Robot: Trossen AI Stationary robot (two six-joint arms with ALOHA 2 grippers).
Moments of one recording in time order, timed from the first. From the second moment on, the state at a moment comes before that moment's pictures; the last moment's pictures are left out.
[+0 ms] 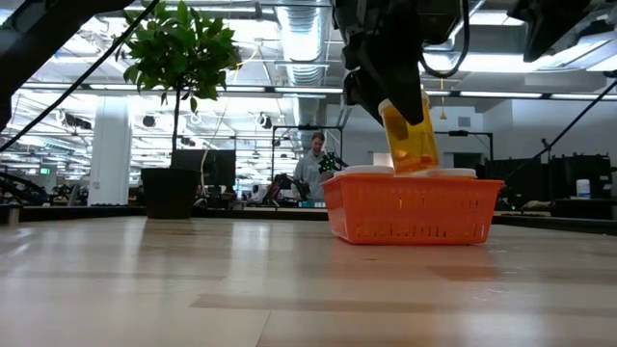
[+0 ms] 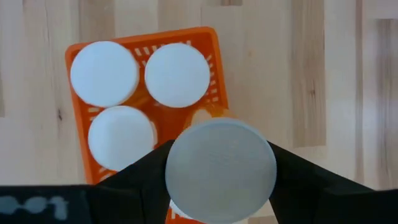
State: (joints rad) left arm -0.14 2.34 2.27 -1.09 0.04 -0.12; right arm 0.03 0.96 1.27 -1.57 0.40 0.02
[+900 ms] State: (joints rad) left arm -0.12 2.34 2.27 -1.11 0.00 -0.04; right arm 0.03 0.97 1.27 -1.57 0.40 0.02
